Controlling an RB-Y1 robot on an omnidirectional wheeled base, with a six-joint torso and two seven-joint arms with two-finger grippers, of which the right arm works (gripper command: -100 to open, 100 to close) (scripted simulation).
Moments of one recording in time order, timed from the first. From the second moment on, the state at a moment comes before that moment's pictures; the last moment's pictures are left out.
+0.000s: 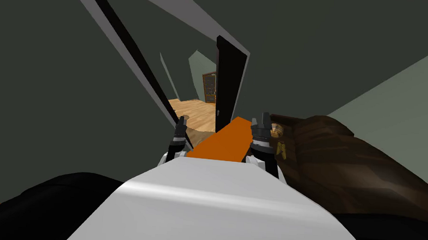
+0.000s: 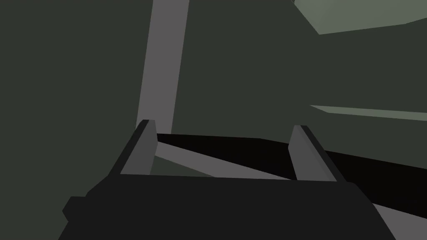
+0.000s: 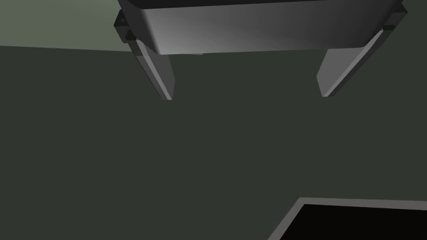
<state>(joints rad) 0.53 0.01 0.06 -2.38 0.07 -0.40 0.08</state>
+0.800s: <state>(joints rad) 0.46 -0.03 0.08 -2.22 0.07 -0.43 0.07</state>
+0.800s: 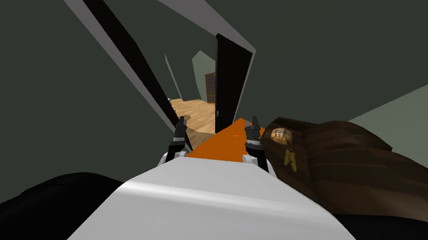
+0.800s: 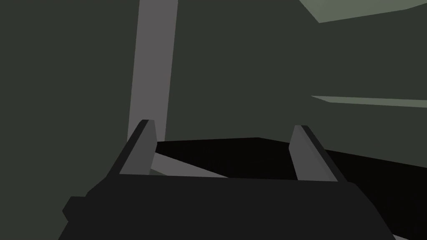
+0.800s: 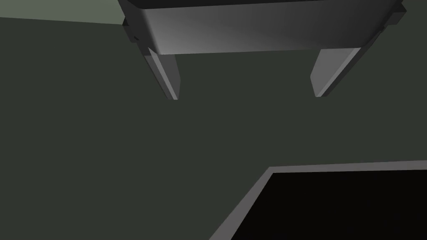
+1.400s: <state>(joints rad) 0.41 -0.05 0.08 -2.10 0.06 -0.46 0.06</state>
